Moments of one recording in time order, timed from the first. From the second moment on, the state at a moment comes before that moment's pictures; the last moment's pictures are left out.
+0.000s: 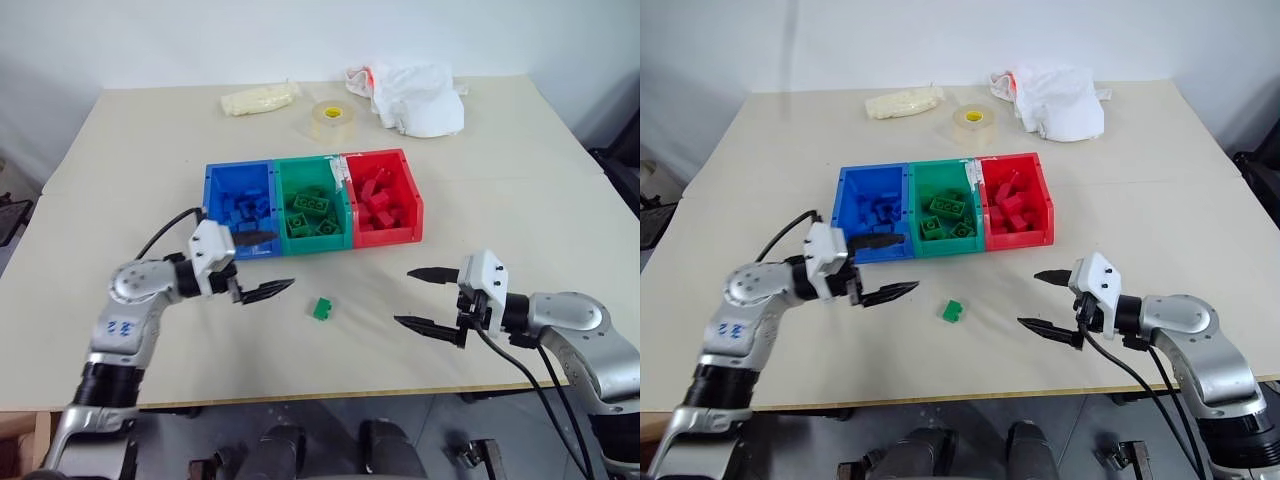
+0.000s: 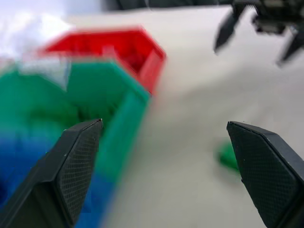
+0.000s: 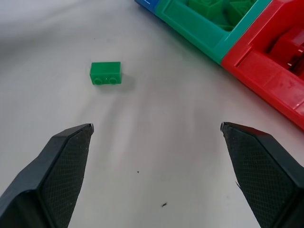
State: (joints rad) left arm -0.28 0.64 0.09 -0.04 -0.40 0.11 -1.06; right arm -0.19 -0.76 -0.05 -0.26 0.44 0.37 1.04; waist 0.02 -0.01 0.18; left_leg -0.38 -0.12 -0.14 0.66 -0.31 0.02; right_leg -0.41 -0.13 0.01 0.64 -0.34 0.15
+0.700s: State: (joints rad) left arm -0.22 0.56 -0.02 -0.13 -0.35 0.10 -1.04; right arm -0.26 -0.79 -0.03 -0.20 0.43 0.35 1.14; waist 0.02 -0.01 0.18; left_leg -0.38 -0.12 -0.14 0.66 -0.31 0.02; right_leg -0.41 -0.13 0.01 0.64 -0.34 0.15
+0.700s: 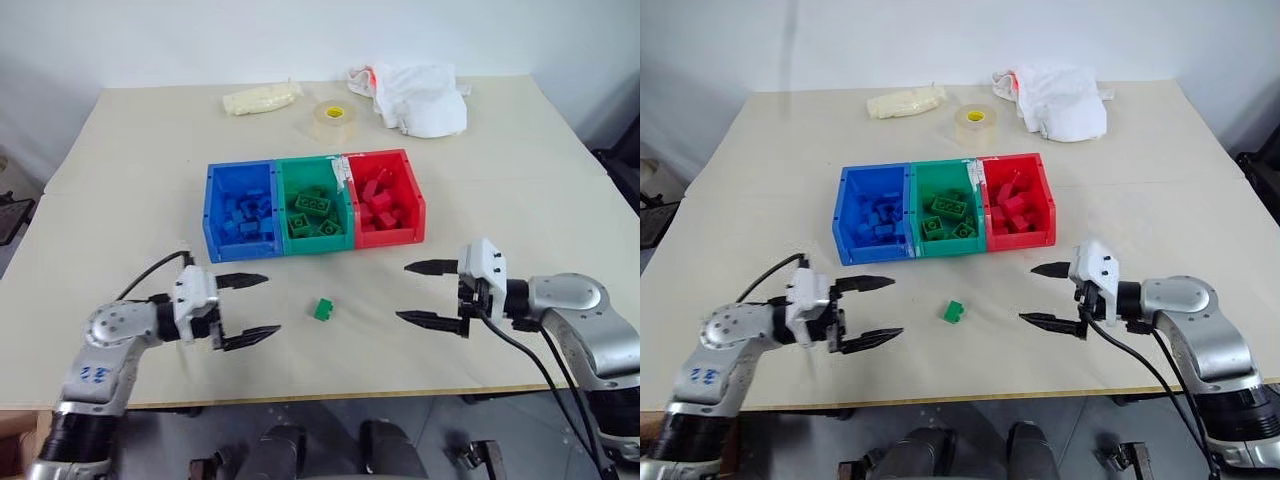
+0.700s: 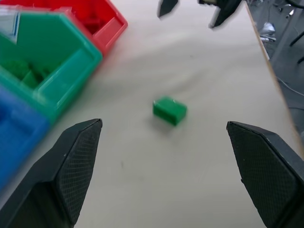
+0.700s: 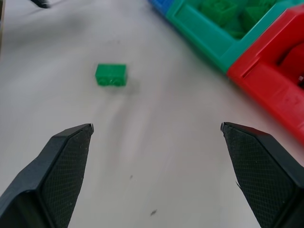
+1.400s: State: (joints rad) left arm -0.40 0.41 -0.22 0.12 -0.15 0.03 -1.00; right arm -0.10 -0.79 -0.12 -0.36 0.46 0.41 1.03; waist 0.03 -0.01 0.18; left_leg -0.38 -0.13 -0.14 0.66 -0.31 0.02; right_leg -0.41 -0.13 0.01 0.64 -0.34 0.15
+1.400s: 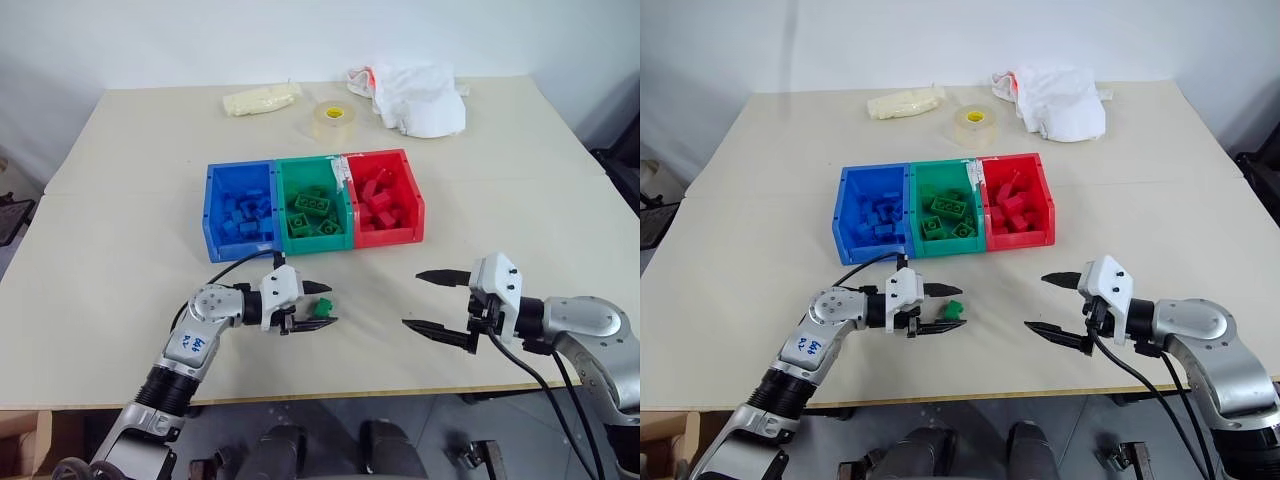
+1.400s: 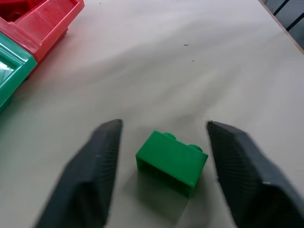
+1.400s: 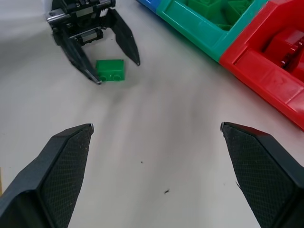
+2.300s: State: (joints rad) left arm -0.90 0.27 -0.06 0.65 -0.11 -0.16 -0.73; right arm -0.07 -0.79 -0.14 -0.38 0.46 0.41 0.99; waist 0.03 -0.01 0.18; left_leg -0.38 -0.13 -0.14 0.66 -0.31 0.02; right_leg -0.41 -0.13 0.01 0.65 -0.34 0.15
